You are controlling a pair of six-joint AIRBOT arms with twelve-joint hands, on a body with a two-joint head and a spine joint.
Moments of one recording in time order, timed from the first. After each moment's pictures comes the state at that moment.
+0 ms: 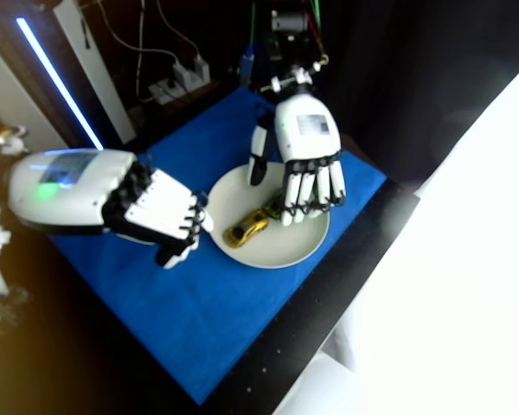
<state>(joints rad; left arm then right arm) 0.50 -1.25 1.41 -0.12 -0.21 1.16 -0.59 -0.98 1.08 -0.06 0.59 -1.28</state>
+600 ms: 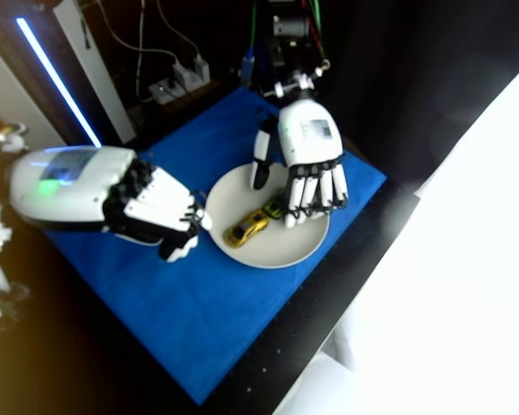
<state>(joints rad) 0.51 -1.27 1.44 -0.16 -0.20 1.16 -0.59 -0.98 1.07 -0.06 0.59 -1.28</state>
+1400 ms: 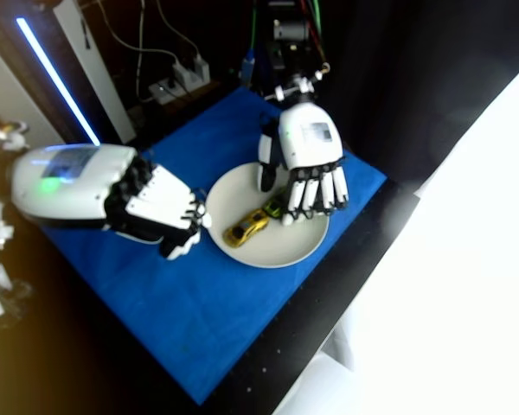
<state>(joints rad) 0.53 -1.28 1.44 -0.26 -0.21 1.27 -0.59 -0.98 1.07 -0.06 0.59 -1.28</state>
